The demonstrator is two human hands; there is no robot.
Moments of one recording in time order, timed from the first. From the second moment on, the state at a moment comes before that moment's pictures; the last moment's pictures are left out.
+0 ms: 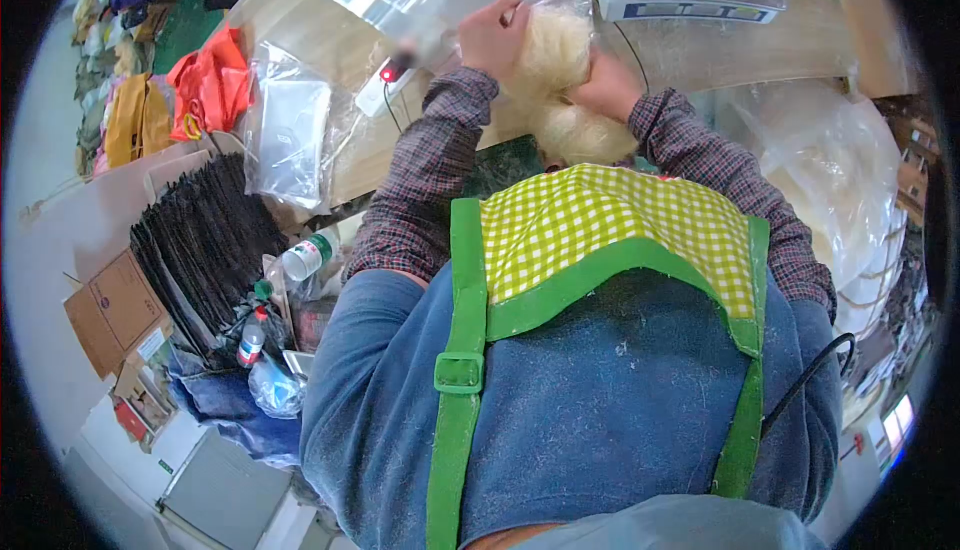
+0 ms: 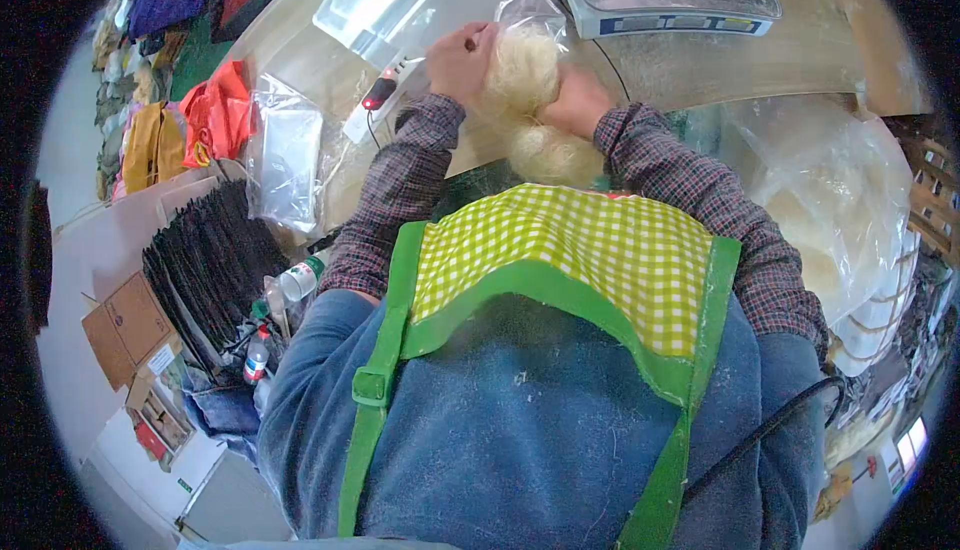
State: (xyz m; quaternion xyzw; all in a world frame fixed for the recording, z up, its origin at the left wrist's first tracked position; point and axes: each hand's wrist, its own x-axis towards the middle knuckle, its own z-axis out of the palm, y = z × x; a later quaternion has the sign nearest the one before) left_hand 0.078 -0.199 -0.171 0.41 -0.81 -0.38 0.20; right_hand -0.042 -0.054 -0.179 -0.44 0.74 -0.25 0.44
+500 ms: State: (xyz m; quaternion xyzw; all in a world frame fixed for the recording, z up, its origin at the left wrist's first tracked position) left_hand 0.142 -0.171 -0.194 0.19 -0.91 -0.21 0.31; right_hand -0.041 -0.057 -0.170 -0.45 0.73 -0.28 0.44
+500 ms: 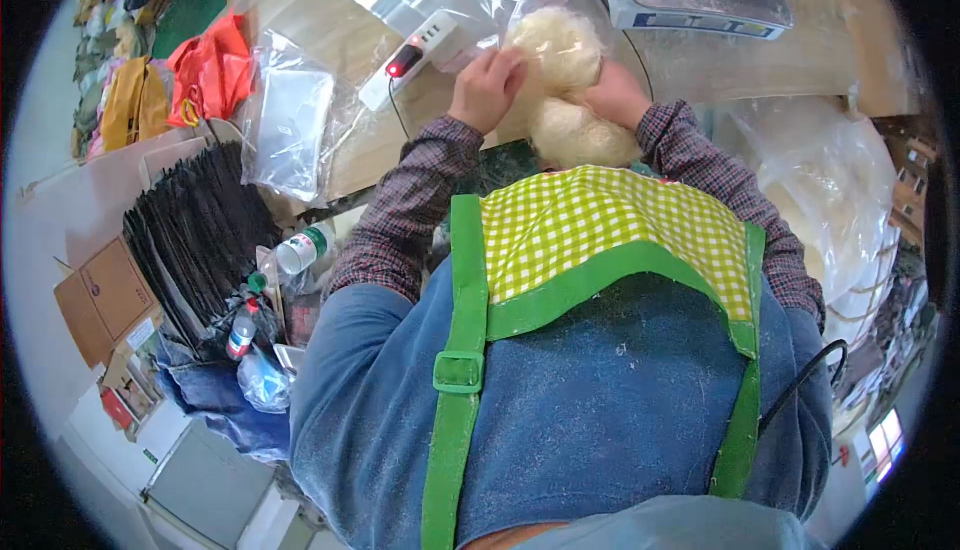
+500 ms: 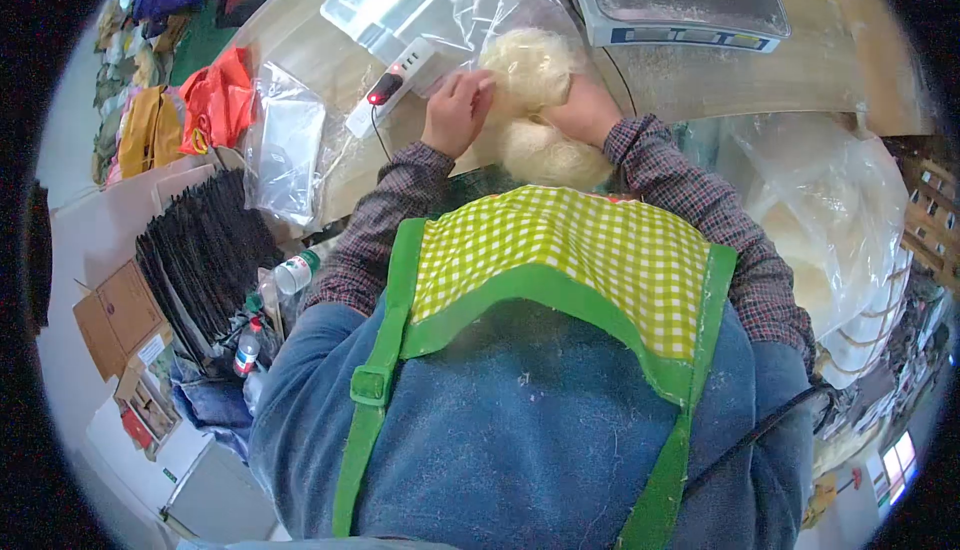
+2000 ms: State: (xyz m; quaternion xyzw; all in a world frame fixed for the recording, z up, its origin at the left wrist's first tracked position) left_hand 0.163 0.006 -0.122 0.30 -0.63 -0.62 0.37; right_hand -0.126 0.092 -0.139 -0.61 0.45 -0.47 0.46
